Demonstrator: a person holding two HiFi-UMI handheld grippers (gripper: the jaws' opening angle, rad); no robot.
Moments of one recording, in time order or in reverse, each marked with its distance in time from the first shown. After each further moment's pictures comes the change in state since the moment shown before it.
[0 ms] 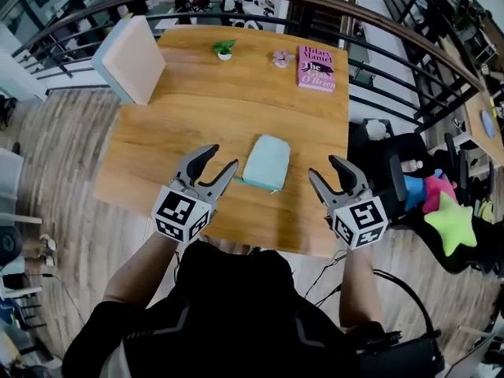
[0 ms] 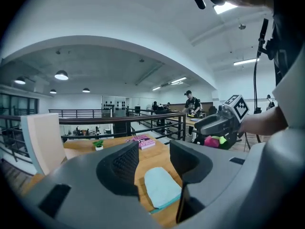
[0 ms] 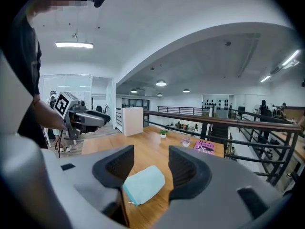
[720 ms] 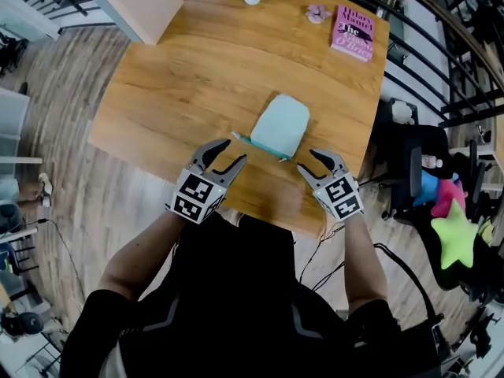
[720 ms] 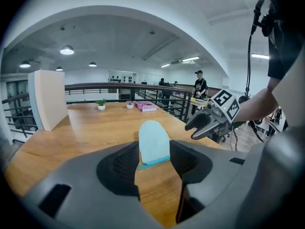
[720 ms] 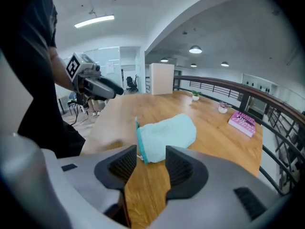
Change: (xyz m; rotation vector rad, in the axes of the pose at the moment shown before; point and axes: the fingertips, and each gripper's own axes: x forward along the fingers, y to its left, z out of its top) left arm 0.017 -0.026 -0.164 -0.133 0.301 0.047; right arm 0.077 0.042 -0.191 -0.191 0.372 0.366
